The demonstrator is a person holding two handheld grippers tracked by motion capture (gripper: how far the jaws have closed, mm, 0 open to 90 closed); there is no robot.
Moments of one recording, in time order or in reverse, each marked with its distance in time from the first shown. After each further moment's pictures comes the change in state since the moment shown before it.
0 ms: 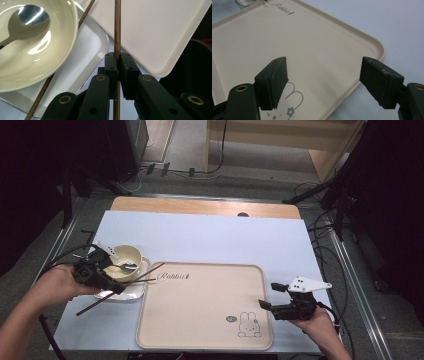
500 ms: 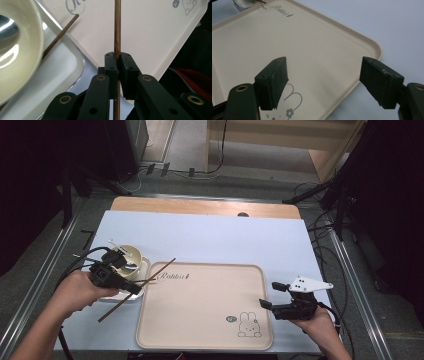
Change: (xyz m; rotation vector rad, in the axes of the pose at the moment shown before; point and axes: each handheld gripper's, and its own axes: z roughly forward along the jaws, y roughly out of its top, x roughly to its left) left arm -0.021 0.020 0.020 -0.074 -0.062 -0.169; right arm 0.000 0.000 -0.002 -0.015 -0.010 0.000
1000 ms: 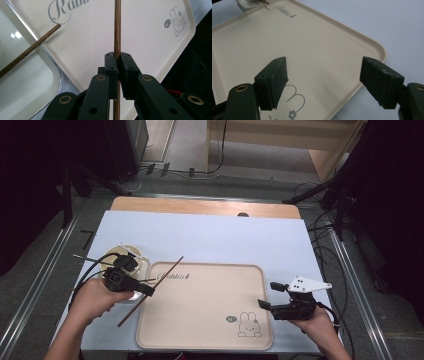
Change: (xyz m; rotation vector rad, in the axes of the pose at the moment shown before) left arm -0.011 0.005 0.027 -0.071 -0.050 -0.112; right arm 0.002 0.001 0.002 -0.004 0.017 -0.008
